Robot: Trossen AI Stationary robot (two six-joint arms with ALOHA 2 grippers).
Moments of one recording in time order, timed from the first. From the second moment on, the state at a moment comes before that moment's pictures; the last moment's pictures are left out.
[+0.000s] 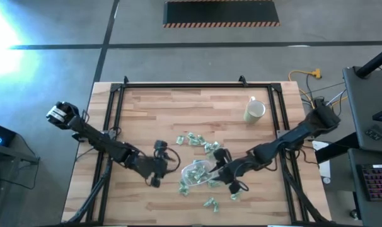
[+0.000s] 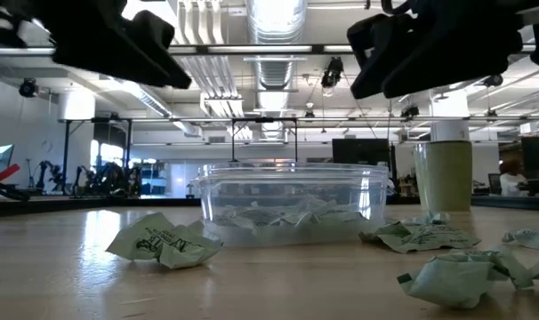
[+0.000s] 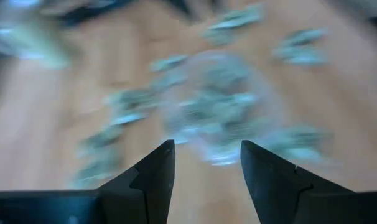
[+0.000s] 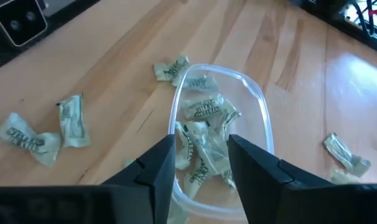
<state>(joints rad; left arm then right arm) -0.51 1.34 0.73 -0.01 -0.47 0.01 0.47 1.55 0.79 0.10 0.18 -0.15</state>
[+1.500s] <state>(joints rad) 0.25 1.67 0.68 0.16 0.17 0.17 0.47 1.53 0.79 0.00 0.17 -0.07</state>
